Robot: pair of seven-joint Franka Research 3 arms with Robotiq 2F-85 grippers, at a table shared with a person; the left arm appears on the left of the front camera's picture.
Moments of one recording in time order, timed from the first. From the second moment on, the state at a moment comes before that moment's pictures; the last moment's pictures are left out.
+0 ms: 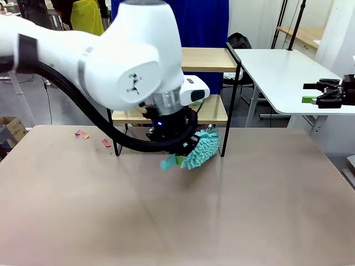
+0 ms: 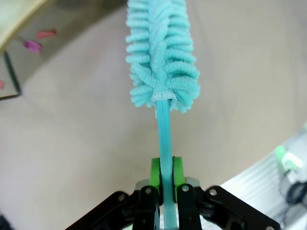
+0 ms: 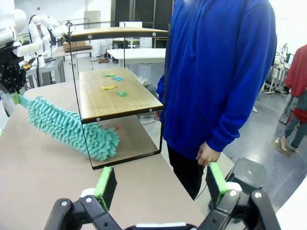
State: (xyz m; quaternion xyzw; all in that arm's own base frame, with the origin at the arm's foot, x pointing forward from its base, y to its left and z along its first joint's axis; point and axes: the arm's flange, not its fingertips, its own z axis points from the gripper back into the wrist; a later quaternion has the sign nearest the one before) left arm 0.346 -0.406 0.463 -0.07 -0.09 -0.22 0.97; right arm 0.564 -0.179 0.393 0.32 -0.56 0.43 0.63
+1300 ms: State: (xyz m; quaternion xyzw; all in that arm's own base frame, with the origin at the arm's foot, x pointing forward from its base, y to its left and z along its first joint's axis) left arm 0.389 -0.485 0.357 -0.09 -0.18 -0.03 0.98; right arm 0.564 -0.179 0.393 0.32 -0.56 0.43 0.63
